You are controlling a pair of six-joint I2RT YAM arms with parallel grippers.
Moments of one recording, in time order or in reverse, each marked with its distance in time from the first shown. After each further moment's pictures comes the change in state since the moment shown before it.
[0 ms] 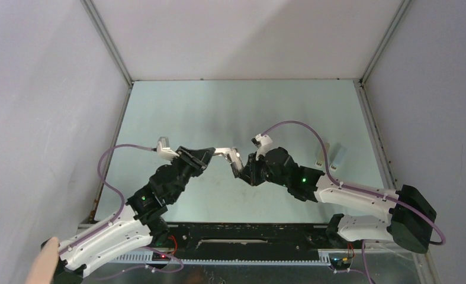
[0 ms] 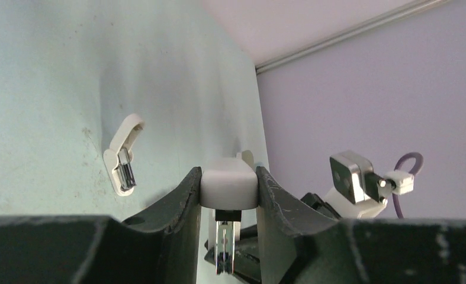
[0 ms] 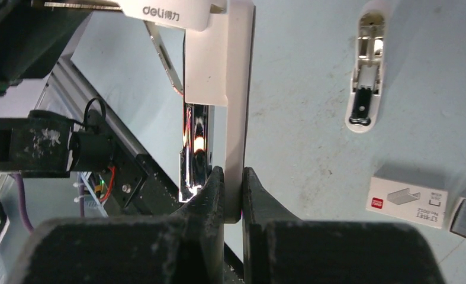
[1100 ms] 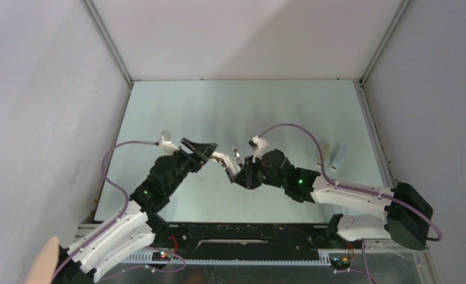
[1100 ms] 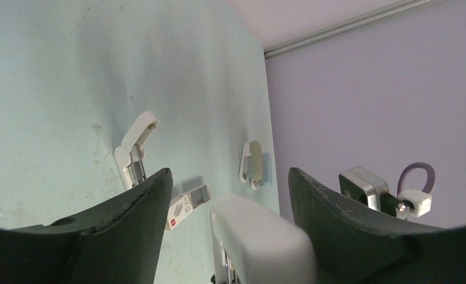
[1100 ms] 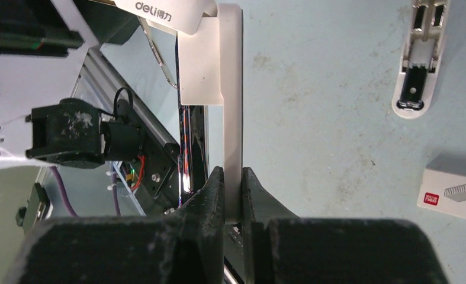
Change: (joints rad) left arm 0.232 0.064 -0.012 0.045 0.282 -0.008; right arm 0.028 0.026 -0.003 0.035 -0.061 0.082
